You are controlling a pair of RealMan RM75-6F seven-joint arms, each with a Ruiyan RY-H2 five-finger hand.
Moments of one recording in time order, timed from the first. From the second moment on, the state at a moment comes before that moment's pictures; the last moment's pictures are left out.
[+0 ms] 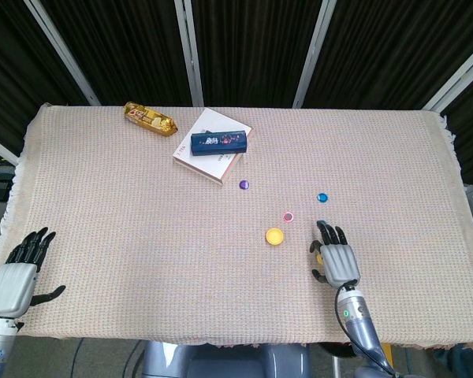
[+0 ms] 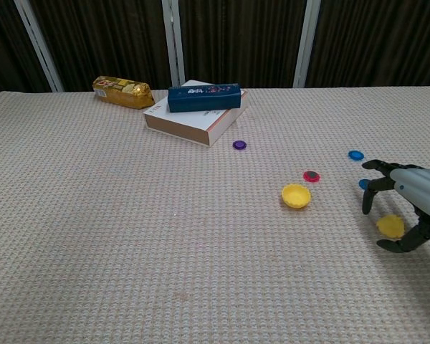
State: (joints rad) left arm -0.08 -1.28 0.01 -1.50 1.52 1.45 0.08; right arm 0.36 -1.65 0.13 -1.51 -1.15 1.19 -0.51
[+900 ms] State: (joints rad) left arm -0.08 -1.28 0.01 -1.50 1.53 1.45 0.07; right arm 0.40 -1.65 0.13 -1.44 -1.13 1.16 -0.52
